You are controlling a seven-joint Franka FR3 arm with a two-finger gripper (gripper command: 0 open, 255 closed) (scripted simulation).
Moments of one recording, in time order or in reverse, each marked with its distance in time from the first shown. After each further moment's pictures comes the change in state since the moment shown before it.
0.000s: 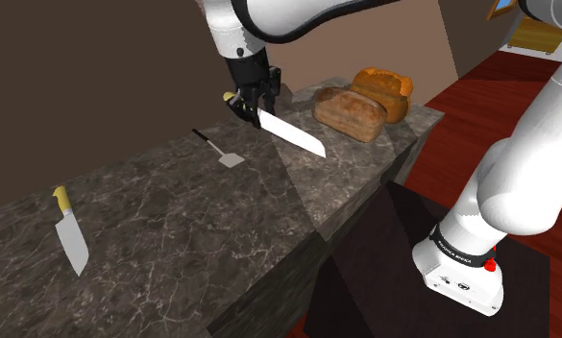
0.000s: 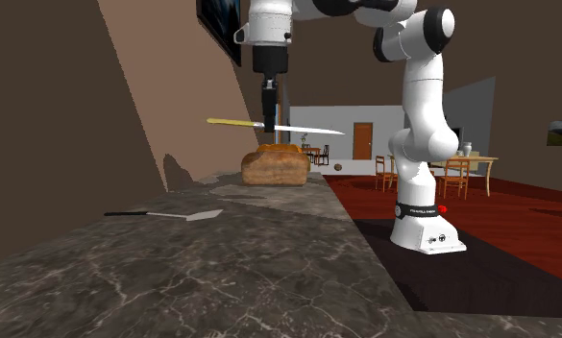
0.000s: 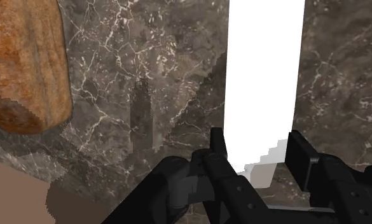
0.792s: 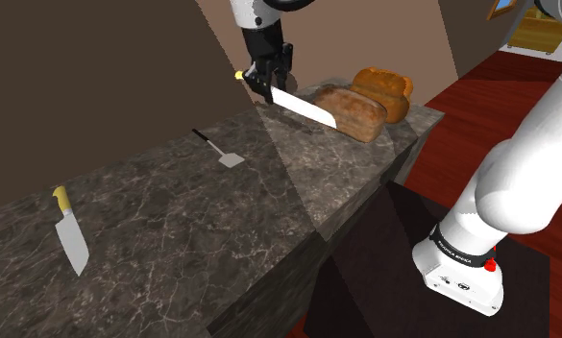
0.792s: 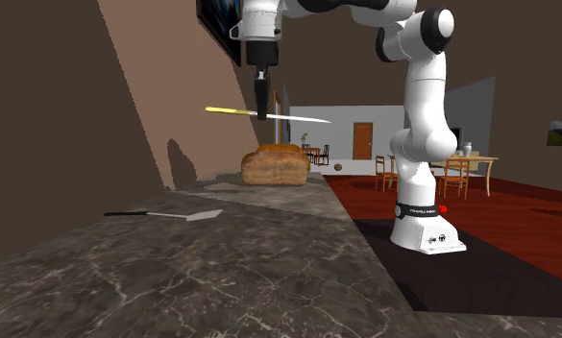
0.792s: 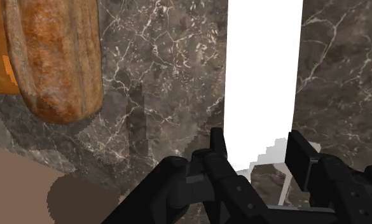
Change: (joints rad) arm -0.061 -0.042 -0.063 0.030 0.002 -0.033 -0.138
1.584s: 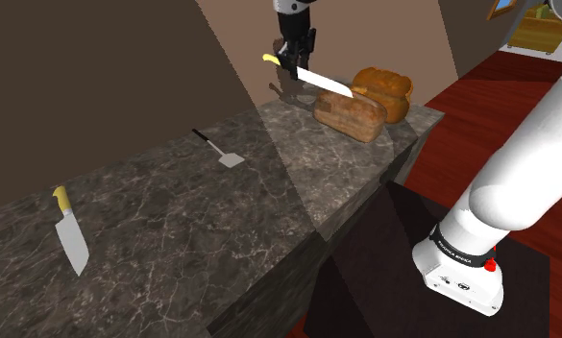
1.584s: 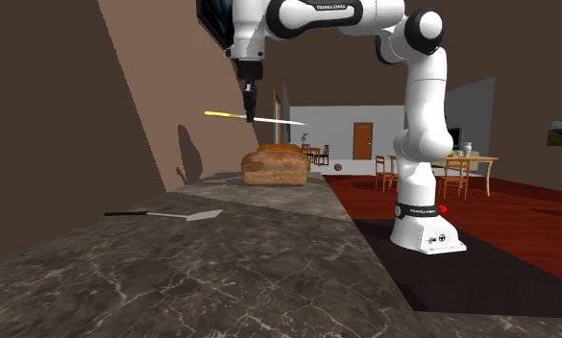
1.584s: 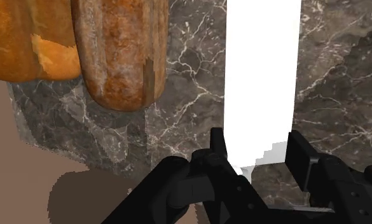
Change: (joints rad) arm -0.138 -0.009 -0.156 -0.018 -0.023 0.092 -0.277
